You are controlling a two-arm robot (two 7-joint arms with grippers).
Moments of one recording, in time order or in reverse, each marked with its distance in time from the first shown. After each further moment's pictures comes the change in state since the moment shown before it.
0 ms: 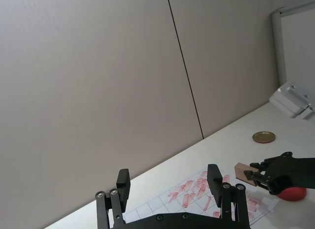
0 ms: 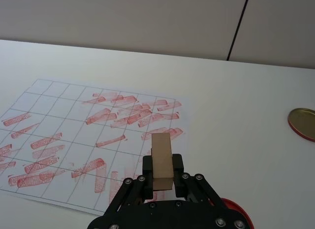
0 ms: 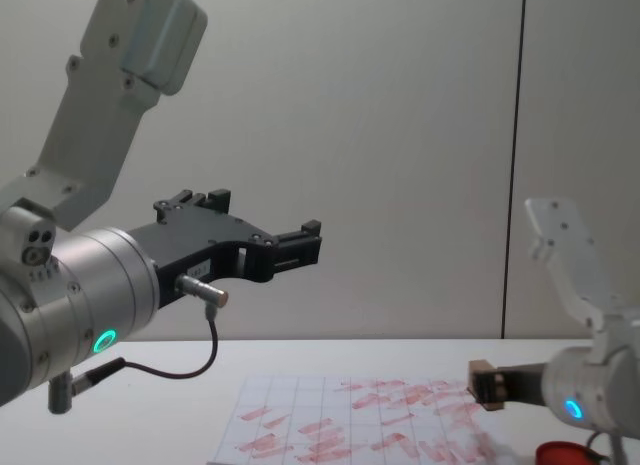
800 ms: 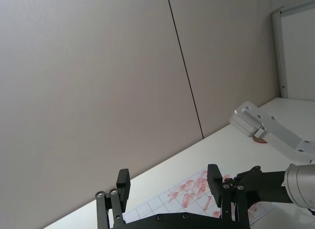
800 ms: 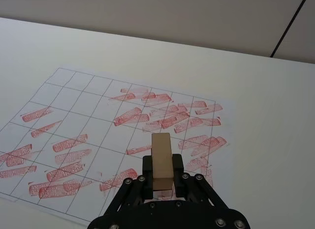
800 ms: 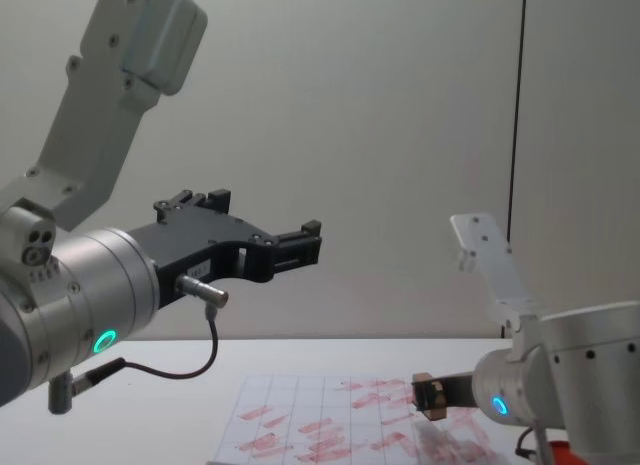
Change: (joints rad) left arm 0.000 0.000 0.000 0.000 0.000 0.000 0.000; right arm 0.204 -0.099 -0.038 0.360 -0.022 -0.079 0.039
